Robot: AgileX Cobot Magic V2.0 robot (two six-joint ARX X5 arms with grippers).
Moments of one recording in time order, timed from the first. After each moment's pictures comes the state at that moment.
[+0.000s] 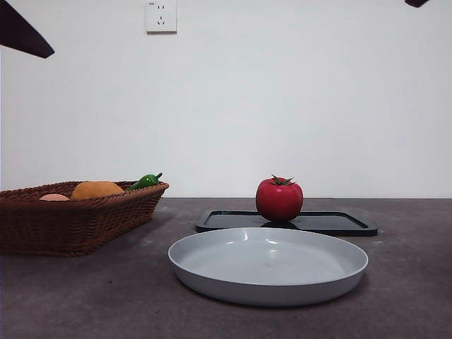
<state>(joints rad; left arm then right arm) -0.45 0.87 0.93 -0.85 0.58 0.09 0.47 0.75 0.86 -0.92 -0.37 0.03</state>
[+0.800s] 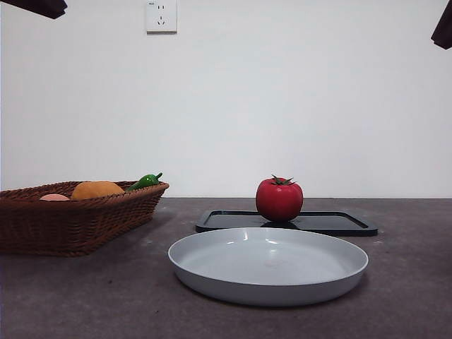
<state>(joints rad) -0.45 0.87 0.93 -0.85 0.58 0.09 0.47 0.75 0.86 -0.92 -0.37 0.03</state>
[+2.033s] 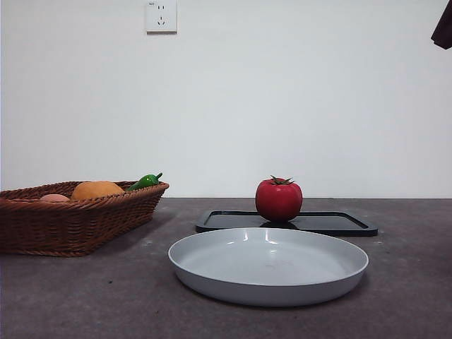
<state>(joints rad) -0.03 0.32 0.53 -0.12 0.05 0.17 0.47 0.75 0.86 -0.92 -0.37 0.03</state>
